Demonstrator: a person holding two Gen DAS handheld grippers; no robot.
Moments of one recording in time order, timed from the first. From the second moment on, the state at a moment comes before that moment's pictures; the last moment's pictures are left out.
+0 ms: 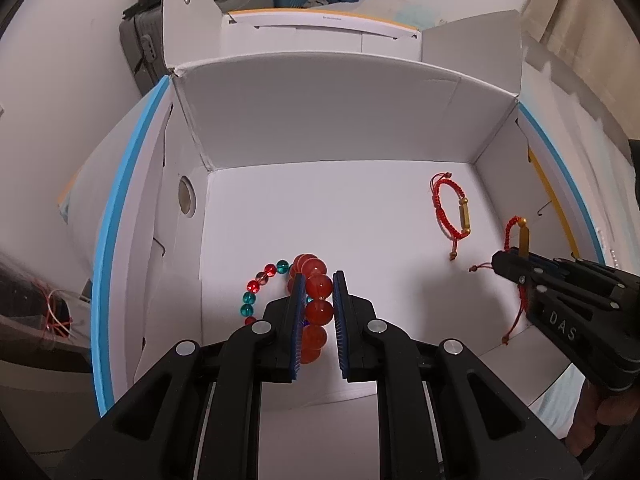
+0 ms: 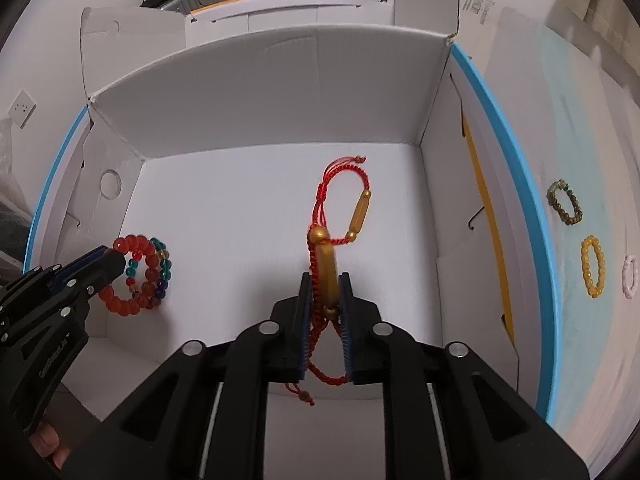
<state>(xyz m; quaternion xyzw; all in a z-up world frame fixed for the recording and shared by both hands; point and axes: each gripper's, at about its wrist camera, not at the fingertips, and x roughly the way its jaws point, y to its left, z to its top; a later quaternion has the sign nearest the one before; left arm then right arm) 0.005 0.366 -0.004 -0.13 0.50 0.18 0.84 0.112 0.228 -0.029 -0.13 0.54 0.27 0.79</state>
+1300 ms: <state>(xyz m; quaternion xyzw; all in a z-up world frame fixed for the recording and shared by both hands) 0.067 0.183 0.063 -0.05 0.43 0.09 0.90 0.140 0.017 0.076 -0.04 0.43 0.21 0.88</state>
